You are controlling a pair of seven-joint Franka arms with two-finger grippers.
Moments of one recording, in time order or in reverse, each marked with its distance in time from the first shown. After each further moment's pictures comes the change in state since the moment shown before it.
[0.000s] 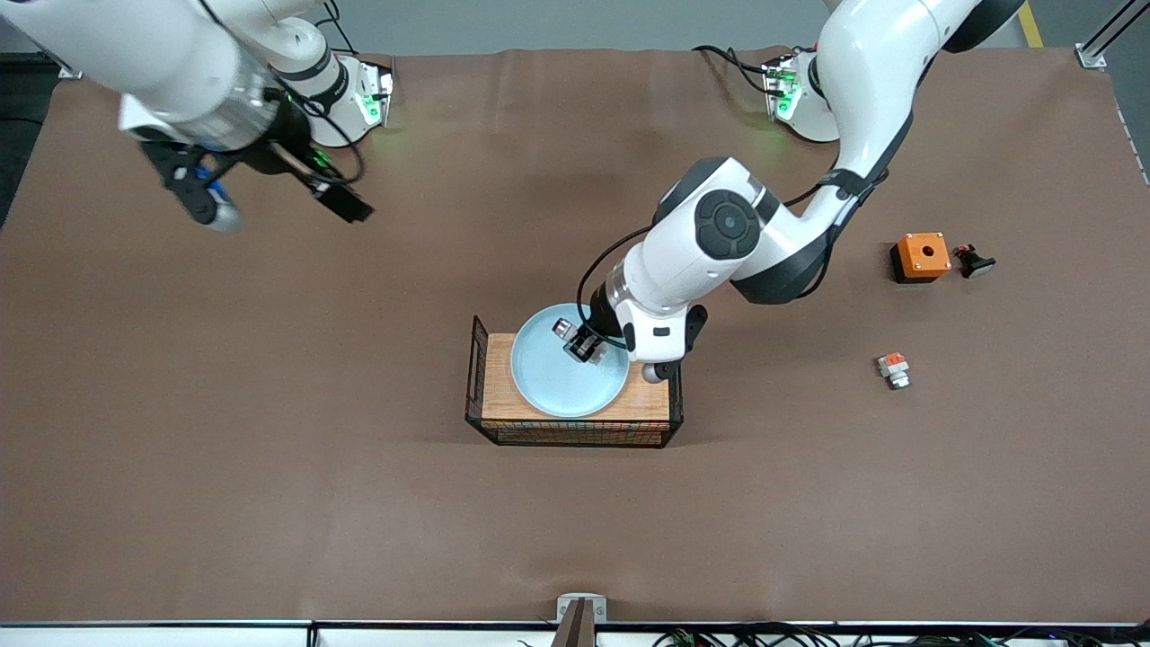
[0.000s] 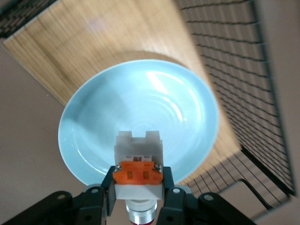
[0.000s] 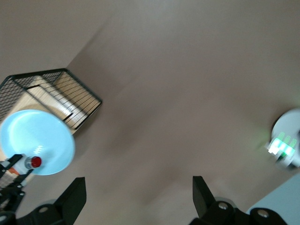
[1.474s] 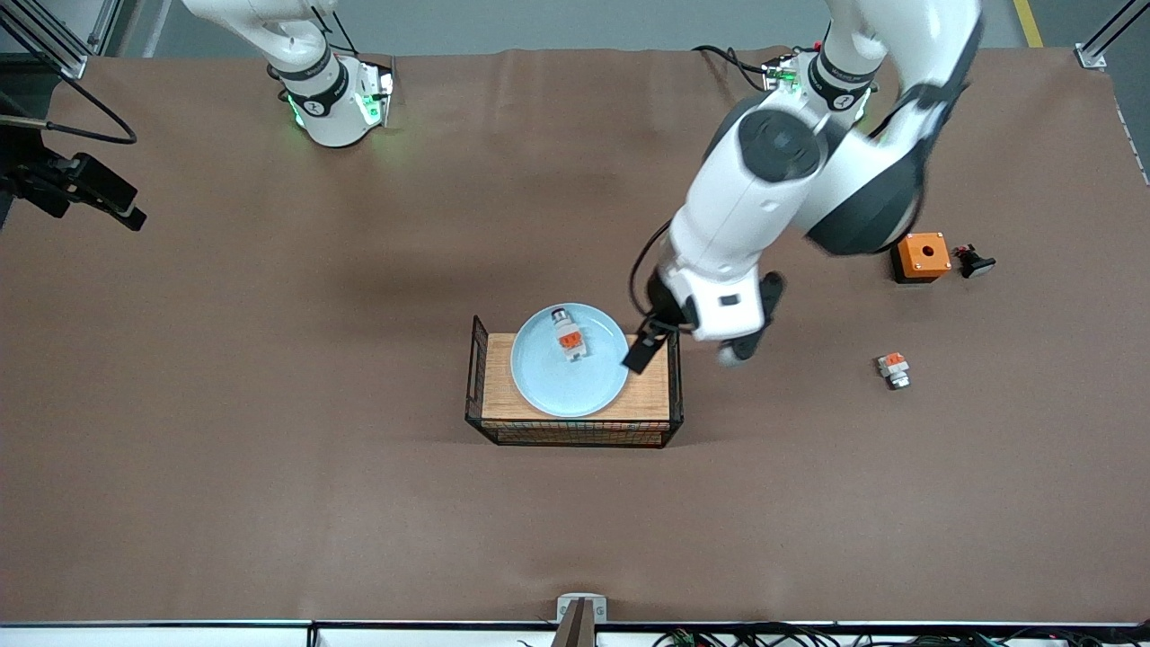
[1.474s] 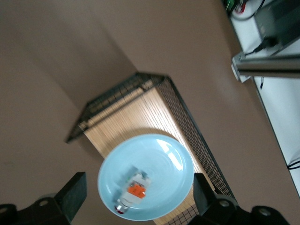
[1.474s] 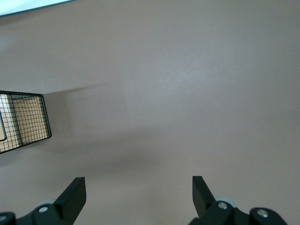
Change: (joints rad) left arm -0.050 -0.243 0.204 0.063 0.084 -0.286 0.019; right arm -0.343 -0.110 0.018 -0.078 -0.168 0.128 -0.903
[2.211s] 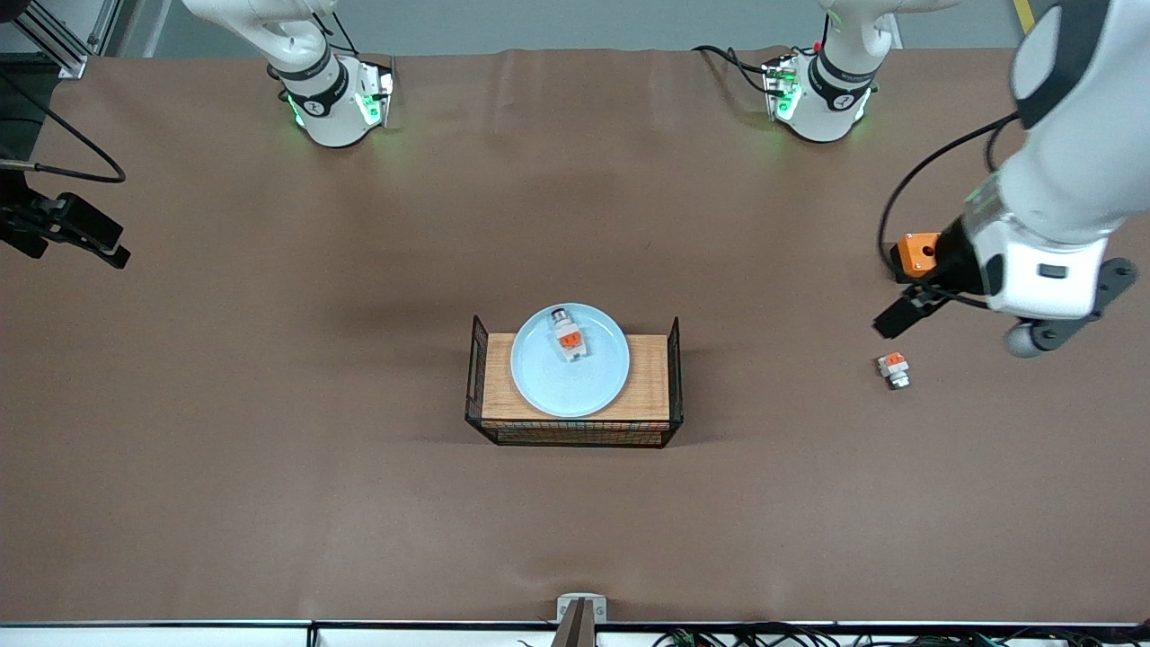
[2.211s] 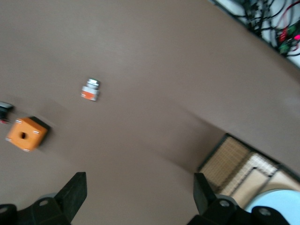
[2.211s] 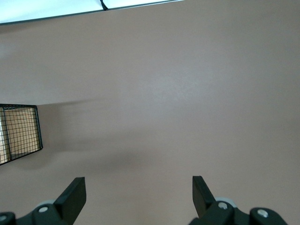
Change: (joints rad) left arm 0.375 -0.187 0.009 -0.006 0.010 -0.392 0.768; right arm -0.003 0.114 -0.006 0.110 -0.025 0.025 -0.069
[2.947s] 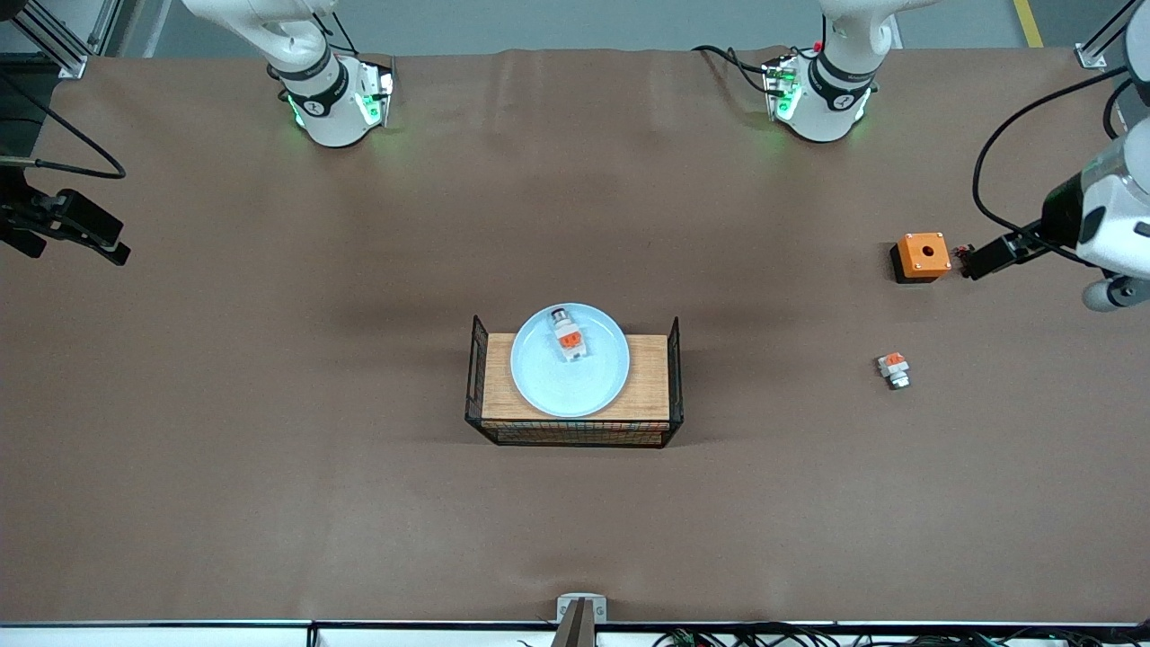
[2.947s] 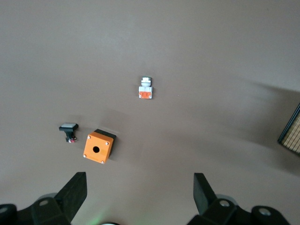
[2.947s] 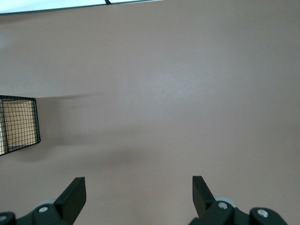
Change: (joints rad) left arm 0.173 -0.212 -0.004 -0.301 0.000 0.012 0.441; right arm 0.000 0.001 -0.001 0.003 0.000 -0.021 -0.036
